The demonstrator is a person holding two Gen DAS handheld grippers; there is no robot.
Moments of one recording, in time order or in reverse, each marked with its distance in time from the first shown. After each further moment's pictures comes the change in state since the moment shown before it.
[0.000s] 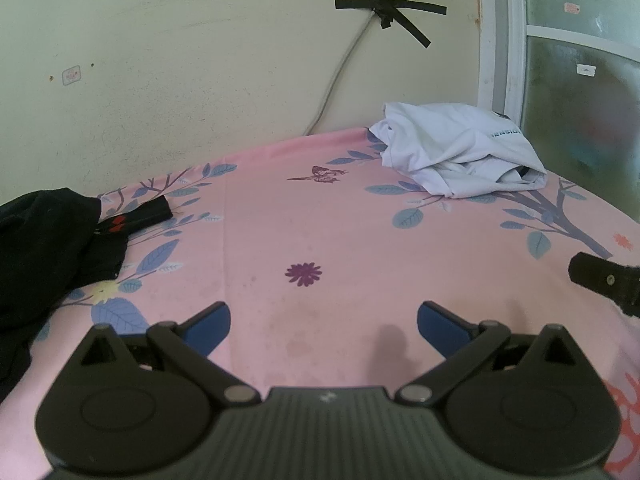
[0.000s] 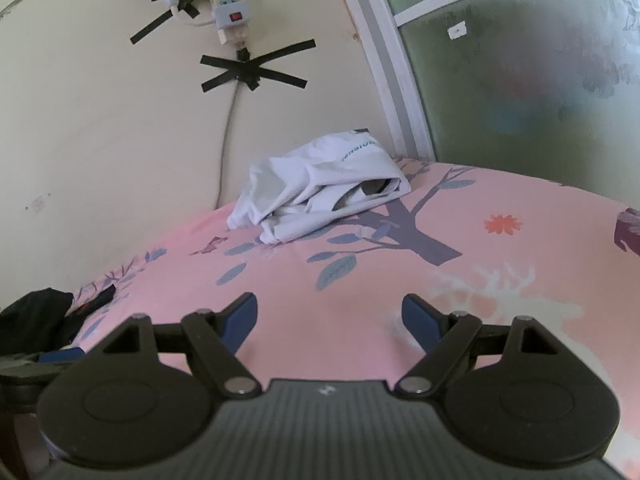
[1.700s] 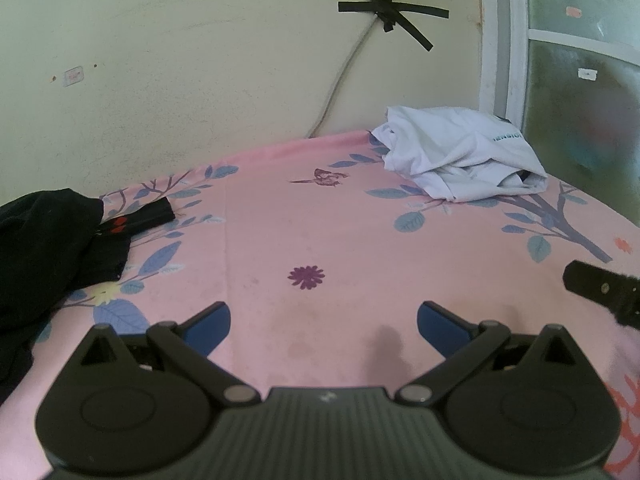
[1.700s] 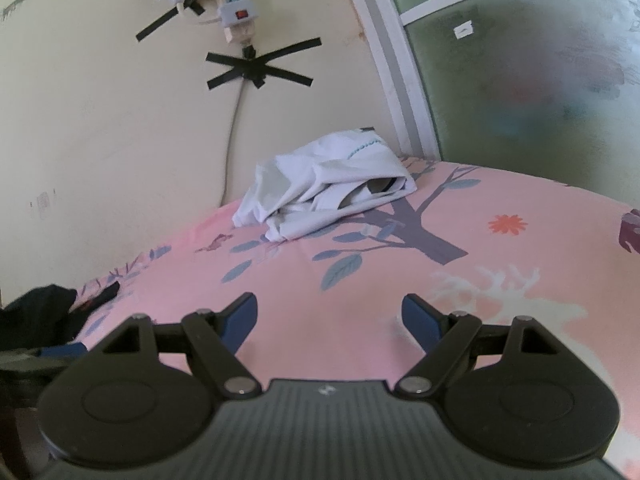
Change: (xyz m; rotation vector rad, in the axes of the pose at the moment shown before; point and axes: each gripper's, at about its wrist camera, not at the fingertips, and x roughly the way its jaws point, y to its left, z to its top) left arm -0.001 0.004 0.001 -0.010 -0.004 -0.006; right arm 0.001 0.006 0.000 -0.018 0.014 0.003
